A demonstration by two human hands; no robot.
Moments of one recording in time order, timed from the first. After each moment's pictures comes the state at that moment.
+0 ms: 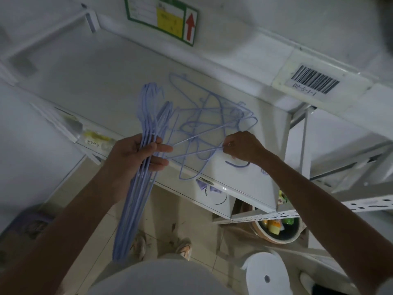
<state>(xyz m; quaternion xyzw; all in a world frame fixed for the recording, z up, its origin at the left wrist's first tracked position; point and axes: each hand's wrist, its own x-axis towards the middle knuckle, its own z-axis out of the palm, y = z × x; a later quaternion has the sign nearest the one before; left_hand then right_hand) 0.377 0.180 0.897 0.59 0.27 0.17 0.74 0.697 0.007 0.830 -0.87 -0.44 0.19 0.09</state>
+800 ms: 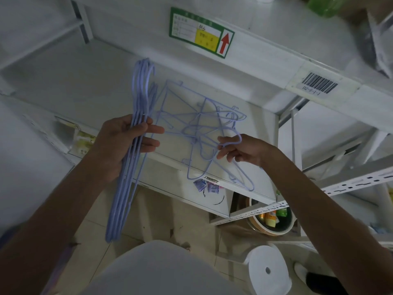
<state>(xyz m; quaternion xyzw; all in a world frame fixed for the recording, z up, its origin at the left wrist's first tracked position) 0.344 0.245 0.931 0.60 0.23 0.19 0.74 0.622 0.019 0.896 -0.76 -0.13 0.51 0.38</state>
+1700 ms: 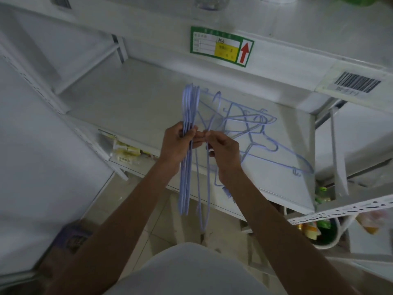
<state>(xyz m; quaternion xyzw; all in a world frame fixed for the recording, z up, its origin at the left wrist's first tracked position) 0.422 0.227 0.892 0.59 0.31 0.25 0.70 0.503 0.119 0.865 -0.66 -0.11 0.24 0.70</state>
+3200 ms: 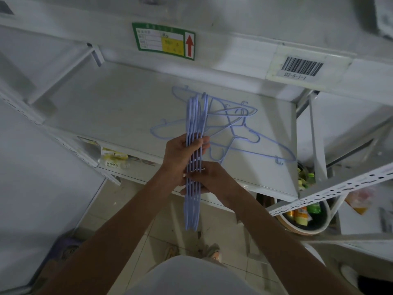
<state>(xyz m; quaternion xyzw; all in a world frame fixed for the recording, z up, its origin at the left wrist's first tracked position) 0.450 0.163 0.868 0.53 0.26 0.17 0.79 0.491 0.031 0.861 -0.63 -0.19 0.49 0.57</state>
